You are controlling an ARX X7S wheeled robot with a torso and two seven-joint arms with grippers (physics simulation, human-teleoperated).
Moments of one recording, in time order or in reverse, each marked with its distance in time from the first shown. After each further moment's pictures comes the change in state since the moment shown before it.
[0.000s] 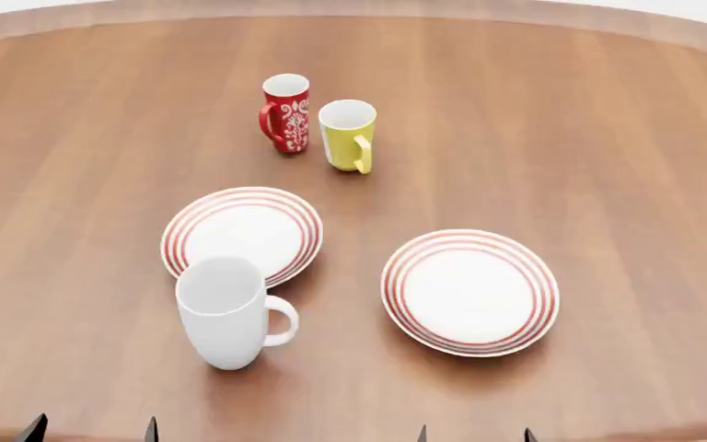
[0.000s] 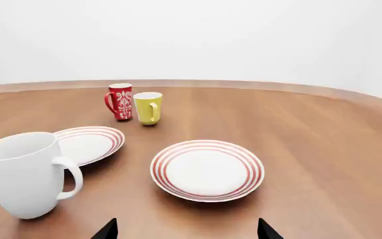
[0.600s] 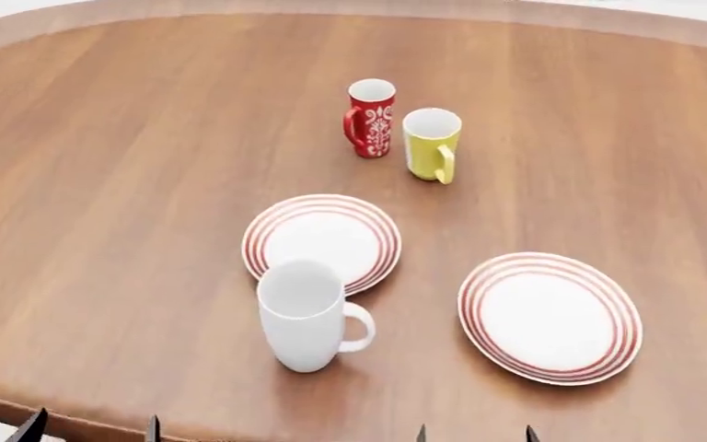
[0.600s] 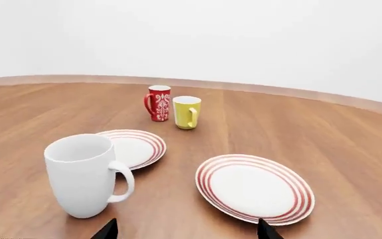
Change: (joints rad) left arm 0.048 -0.067 0.069 0.137 -0.082 -0.048 -0.029; right arm -0.018 0.061 -0.078 -0.091 0.015 0.078 0.087
